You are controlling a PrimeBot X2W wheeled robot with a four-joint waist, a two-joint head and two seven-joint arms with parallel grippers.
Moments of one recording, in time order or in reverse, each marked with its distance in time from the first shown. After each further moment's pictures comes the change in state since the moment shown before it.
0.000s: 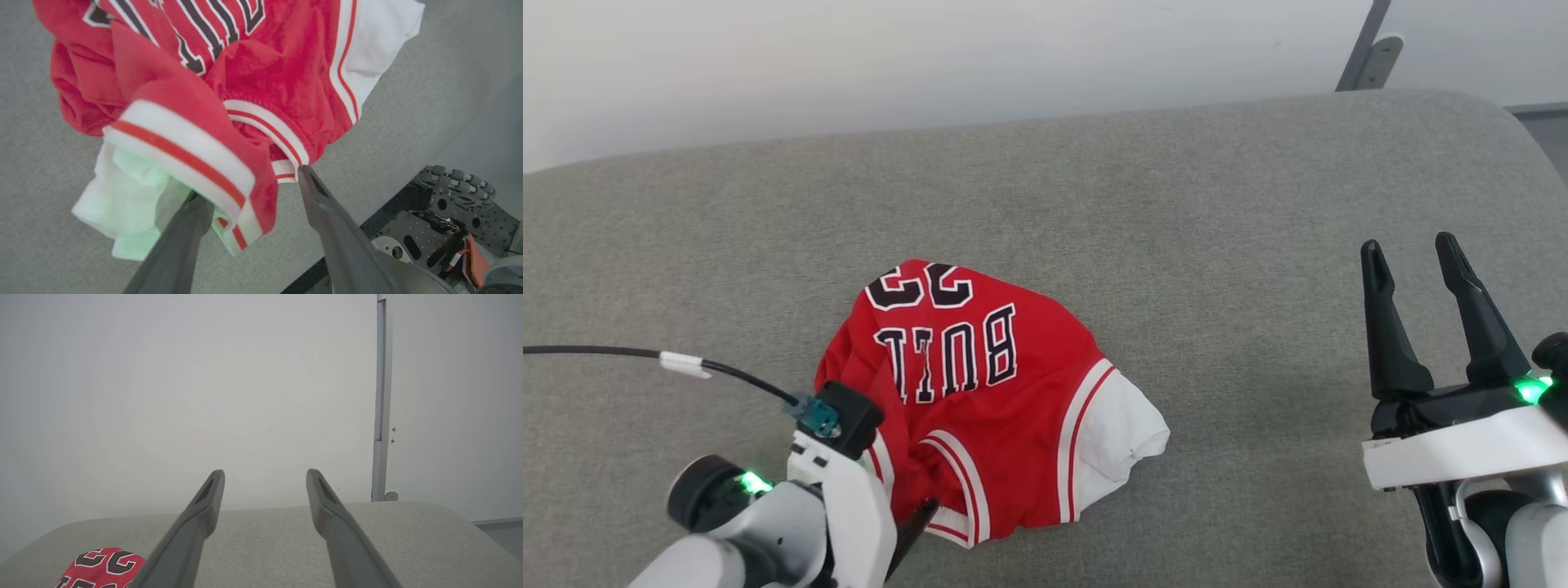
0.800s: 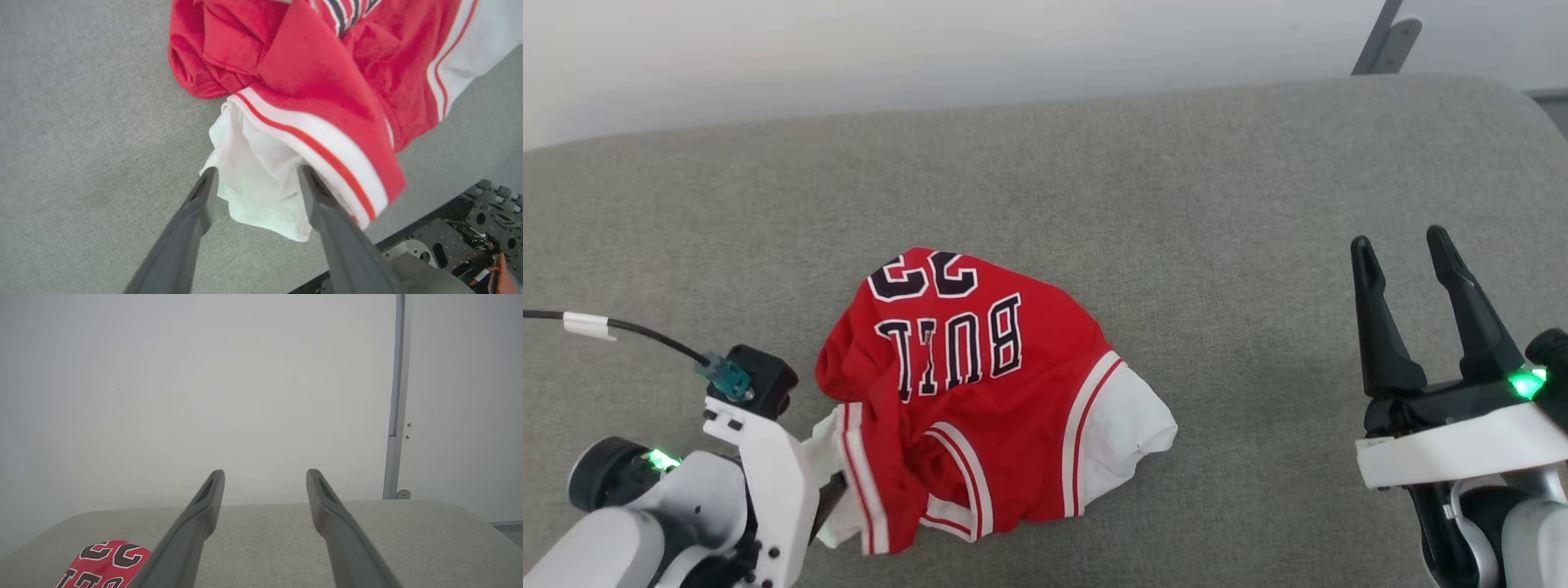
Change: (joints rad) left arm -0.006 0.115 0.095 -0.021 -0.034 0.057 0.074; right arm -0.002 -0.006 0.021 -0.020 -0.002 0.000 0.007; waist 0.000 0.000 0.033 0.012
